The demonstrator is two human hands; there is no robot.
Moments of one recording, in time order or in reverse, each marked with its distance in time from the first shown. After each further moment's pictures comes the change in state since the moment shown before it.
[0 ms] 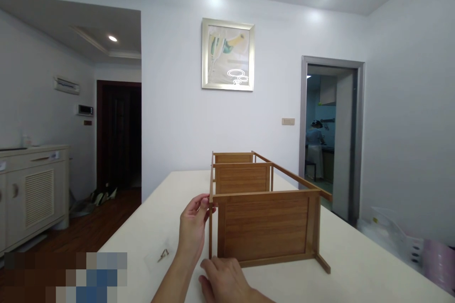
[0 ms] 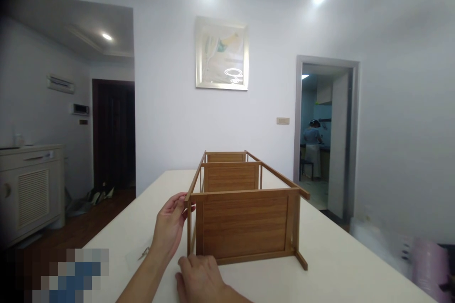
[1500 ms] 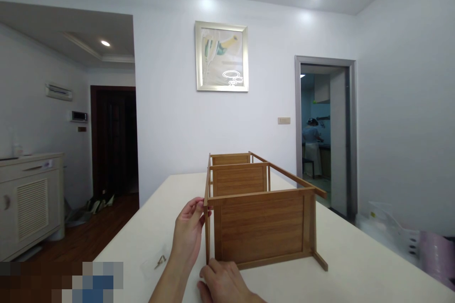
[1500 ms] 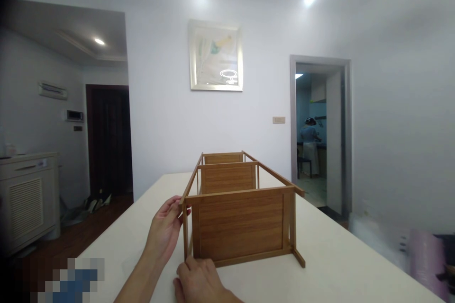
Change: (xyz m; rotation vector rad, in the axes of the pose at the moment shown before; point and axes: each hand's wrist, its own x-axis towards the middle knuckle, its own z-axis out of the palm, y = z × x) left_hand 0.001 -0.001 -0.004 -0.121 -0.038 -0.081; right_hand 0.000 0.002 -0.007 -0.002 -0.113 0.035
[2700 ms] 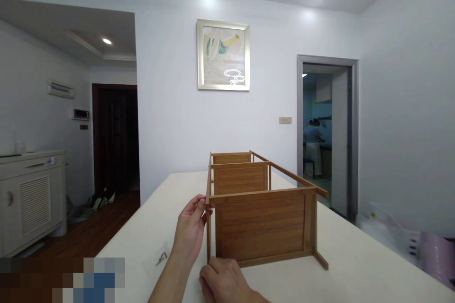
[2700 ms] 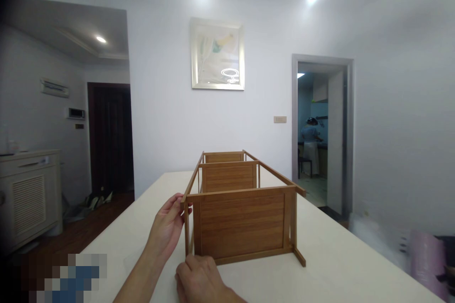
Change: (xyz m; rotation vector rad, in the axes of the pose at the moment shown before) left_hand -0.001 0.002 0.003 -0.032 -0.034 -0.048; right_hand -0.004 0.003 0.006 0.019 0.268 -0.104
